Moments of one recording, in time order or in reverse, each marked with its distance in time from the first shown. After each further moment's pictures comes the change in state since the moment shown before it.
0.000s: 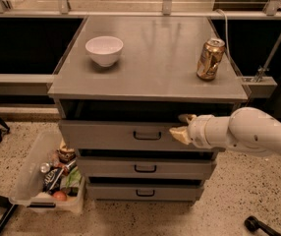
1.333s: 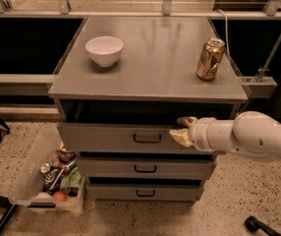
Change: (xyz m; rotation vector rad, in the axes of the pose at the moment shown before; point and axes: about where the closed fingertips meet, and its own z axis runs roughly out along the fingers) arm -0.002 0.009 -0.008 -0.006 -0.032 0.014
